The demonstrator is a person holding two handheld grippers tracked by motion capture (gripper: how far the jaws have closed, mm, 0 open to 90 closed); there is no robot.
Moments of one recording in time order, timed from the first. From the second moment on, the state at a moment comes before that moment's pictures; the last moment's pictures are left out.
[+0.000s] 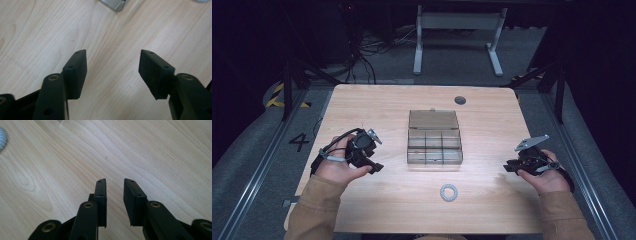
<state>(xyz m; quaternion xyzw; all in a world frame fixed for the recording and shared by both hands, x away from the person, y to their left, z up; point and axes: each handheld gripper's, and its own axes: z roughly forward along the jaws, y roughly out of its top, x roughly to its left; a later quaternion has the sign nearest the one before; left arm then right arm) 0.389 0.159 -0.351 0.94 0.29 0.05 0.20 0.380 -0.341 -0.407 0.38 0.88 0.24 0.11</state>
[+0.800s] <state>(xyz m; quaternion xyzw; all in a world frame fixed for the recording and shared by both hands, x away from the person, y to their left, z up) 0.379 0.101 -0.355 0.96 0.20 0.00 0.19 0.382 -0.337 -0.410 0.38 0.89 0.24 0.10</state>
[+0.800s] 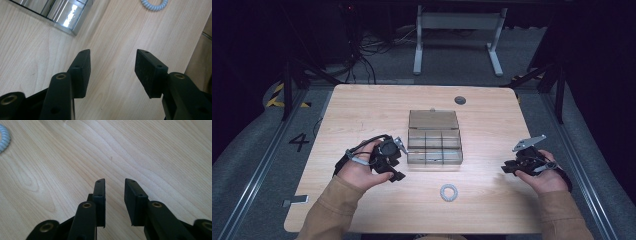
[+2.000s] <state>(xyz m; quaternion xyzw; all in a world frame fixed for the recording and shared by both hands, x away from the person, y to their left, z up) 0.377 0.010 -0.366 0.97 0.13 -0.02 0.20 0.378 -0.339 -0.412 0.38 0.89 0.25 0.10</state>
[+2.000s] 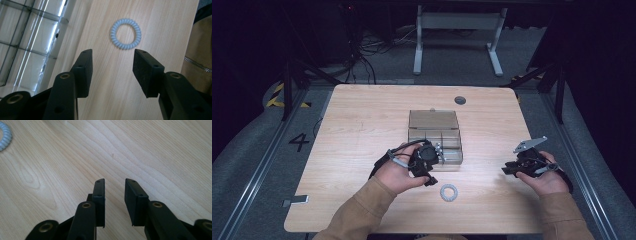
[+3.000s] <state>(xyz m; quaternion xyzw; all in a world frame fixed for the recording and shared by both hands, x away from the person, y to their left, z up) 0.375 -0.034 -0.402 0.97 0.12 -0.03 0.19 0.377 -0.338 -0.412 0.37 0.89 0.25 0.10</state>
